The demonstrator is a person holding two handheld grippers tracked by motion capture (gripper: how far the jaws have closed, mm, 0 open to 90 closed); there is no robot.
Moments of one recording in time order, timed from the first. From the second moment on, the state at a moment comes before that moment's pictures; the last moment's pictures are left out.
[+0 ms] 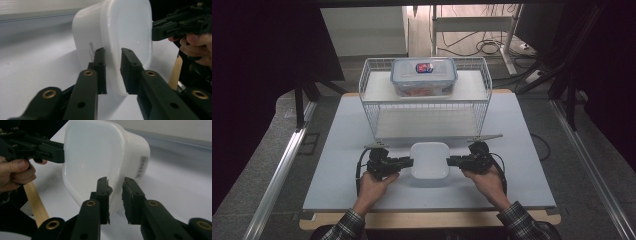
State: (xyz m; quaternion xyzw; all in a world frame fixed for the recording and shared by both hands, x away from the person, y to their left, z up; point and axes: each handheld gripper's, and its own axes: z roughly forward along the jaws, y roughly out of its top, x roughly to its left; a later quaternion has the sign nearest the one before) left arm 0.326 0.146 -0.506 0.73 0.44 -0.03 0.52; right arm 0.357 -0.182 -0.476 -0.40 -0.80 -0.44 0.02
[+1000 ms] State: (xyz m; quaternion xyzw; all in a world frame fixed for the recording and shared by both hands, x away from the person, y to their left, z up) left arm 0.328 0.149 -0.443 0.73 0.42 0.07 0.53; right arm 0.357 -0.174 -0.421 -0.35 -0.79 -0.49 -0.06
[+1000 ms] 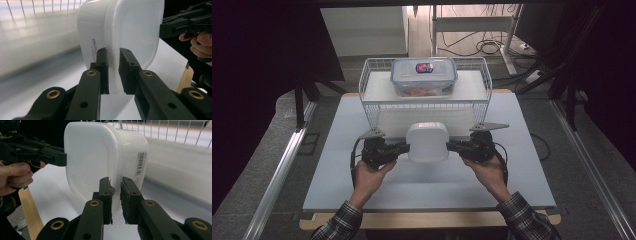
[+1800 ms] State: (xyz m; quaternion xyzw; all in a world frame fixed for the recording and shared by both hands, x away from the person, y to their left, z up) left arm 0.353 0.162 -0.342 0.72 0.40 0.13 0.55; right arm 0.389 -0.161 -0.328 -0.32 -0.78 -0.54 -0.09
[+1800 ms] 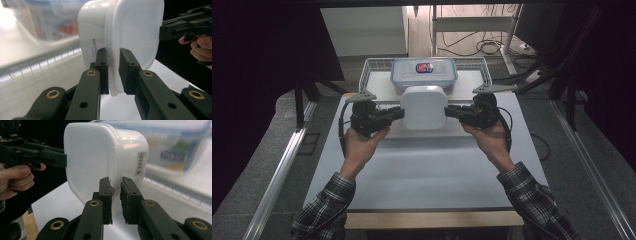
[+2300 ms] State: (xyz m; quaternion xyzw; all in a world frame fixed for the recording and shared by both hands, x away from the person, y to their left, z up) left arm 0.385 0.168 -0.293 0.71 0.40 0.13 0.57; right arm 0.419 -0.153 -0.274 -0.32 -0.76 -0.55 -0.10
